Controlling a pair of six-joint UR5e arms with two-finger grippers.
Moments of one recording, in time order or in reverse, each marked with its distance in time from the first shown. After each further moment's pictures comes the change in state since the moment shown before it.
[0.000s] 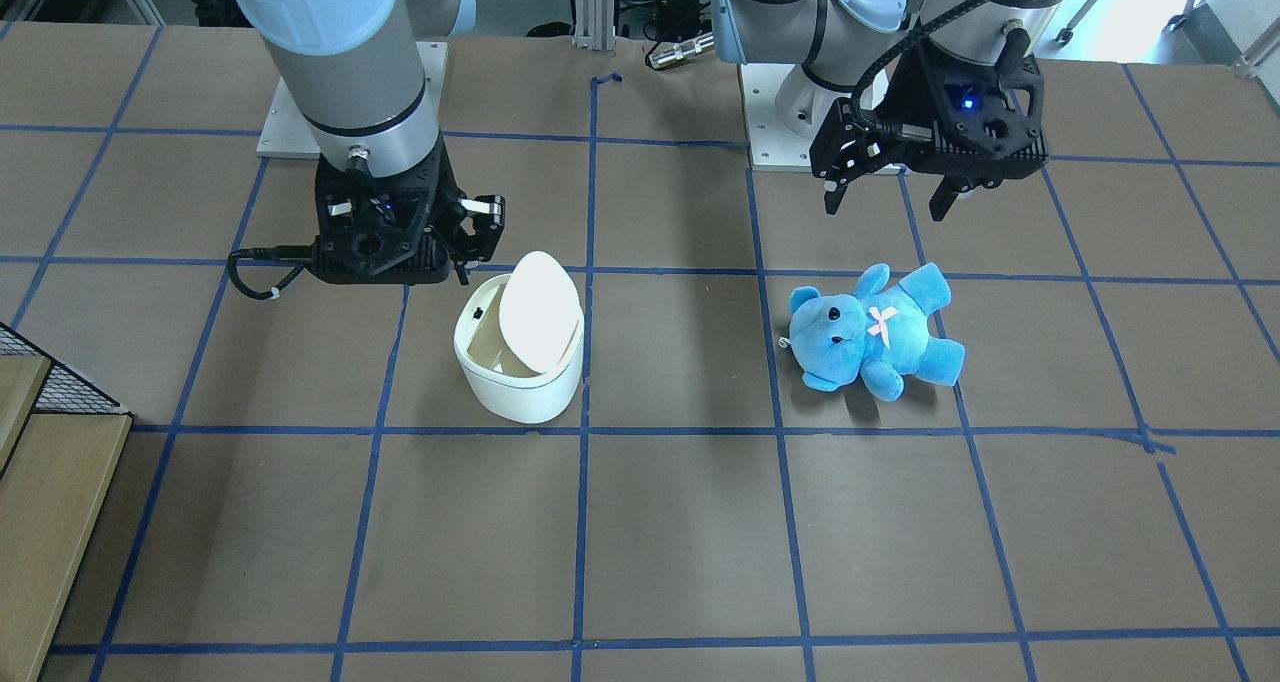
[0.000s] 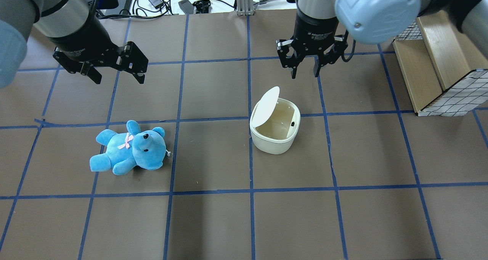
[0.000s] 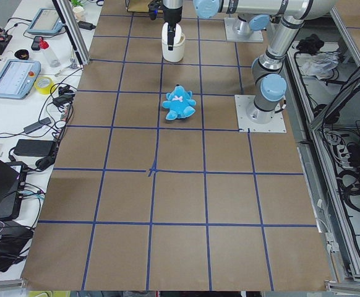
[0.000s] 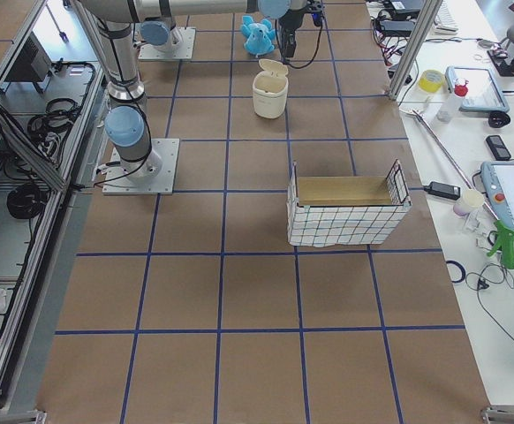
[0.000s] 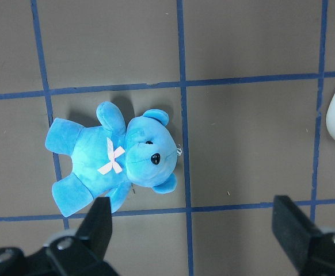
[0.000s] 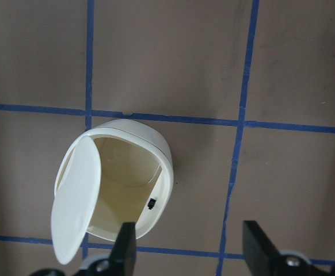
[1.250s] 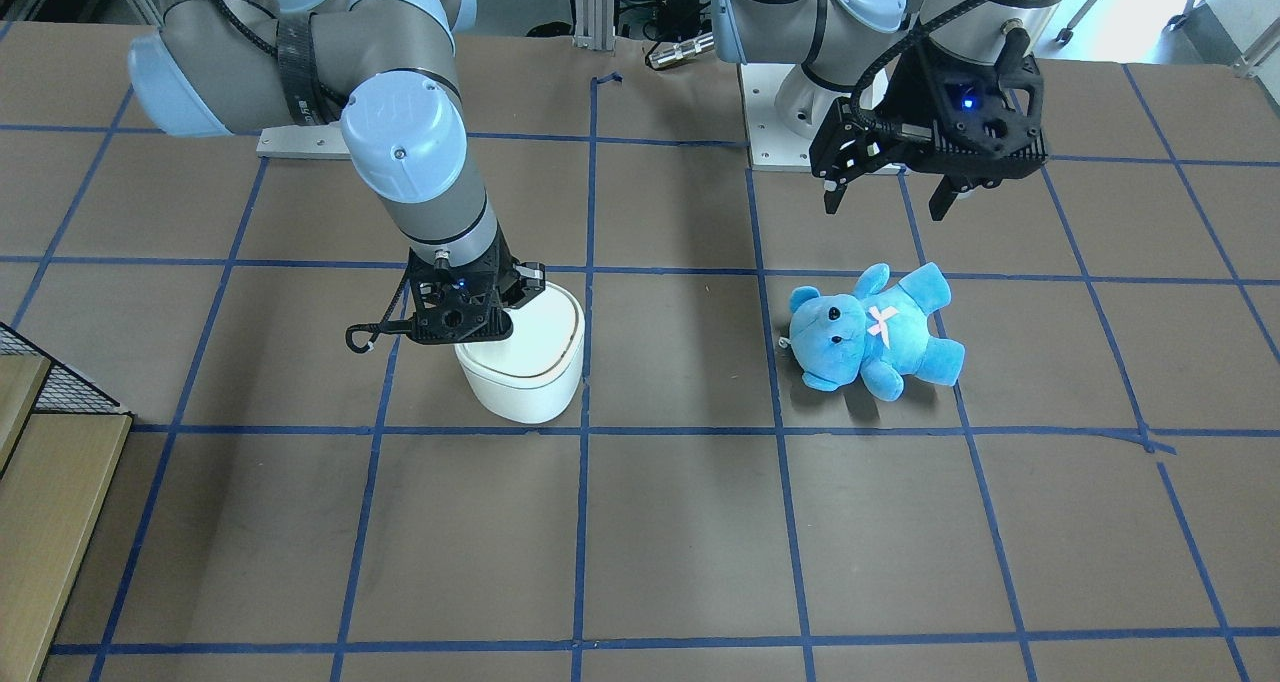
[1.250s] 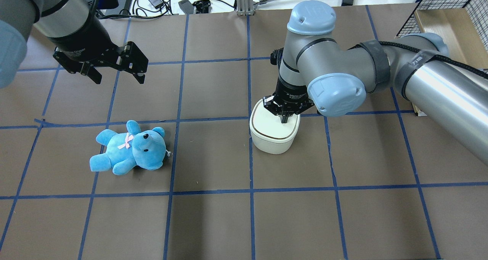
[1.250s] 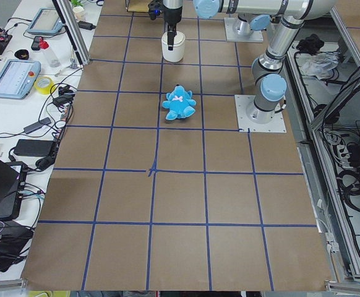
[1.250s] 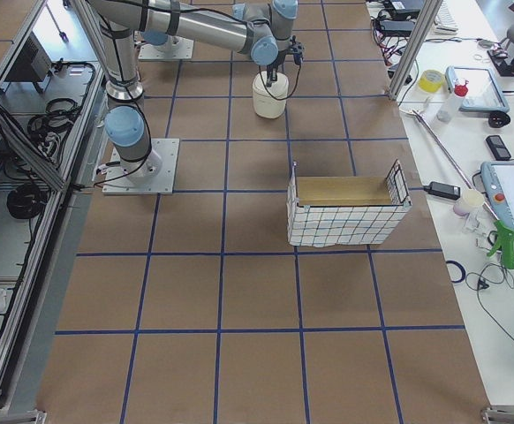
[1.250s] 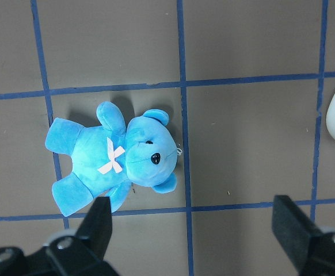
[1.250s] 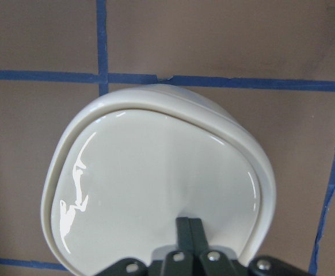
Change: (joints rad) left arm 0.000 0.000 0.000 0.000 0.000 0.000; right arm 0.095 0.056 0.330 -0.335 0.082 0.150
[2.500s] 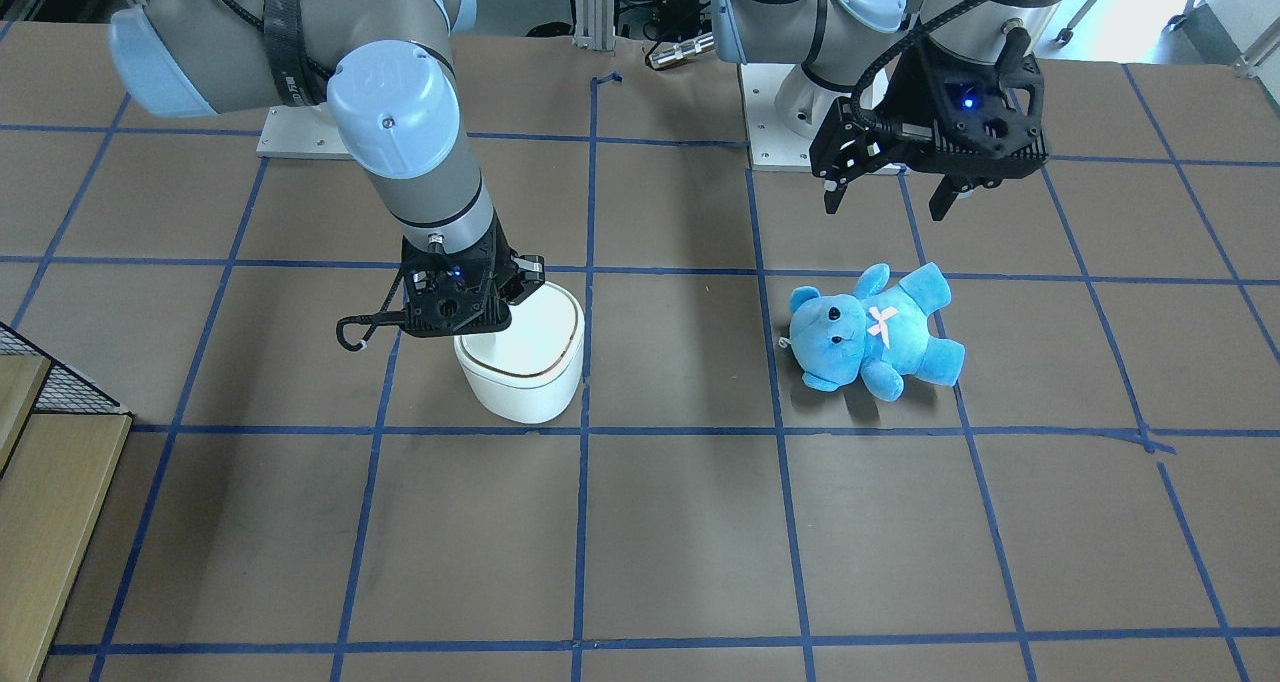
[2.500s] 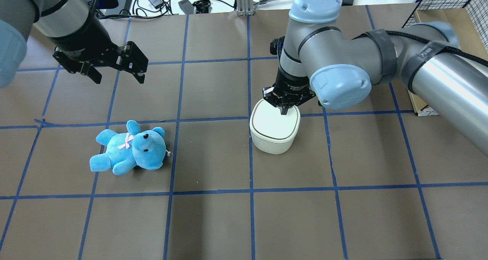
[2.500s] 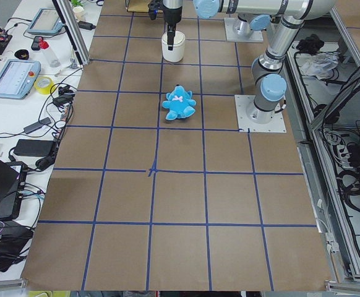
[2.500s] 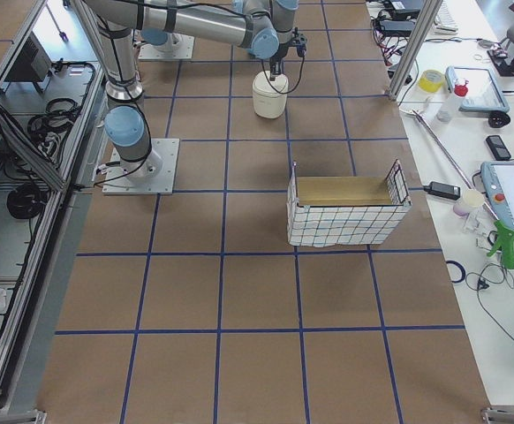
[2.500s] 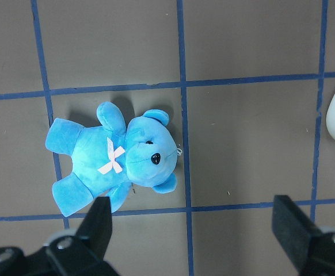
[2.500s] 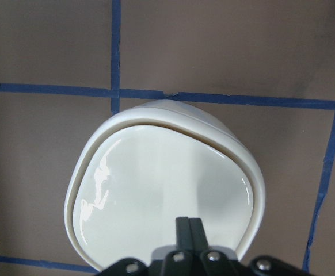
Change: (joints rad) left arm 0.000 0.000 0.001 0.000 0.000 0.000; right arm -0.001 -0.017 -0.027 0.015 0.001 -0.019
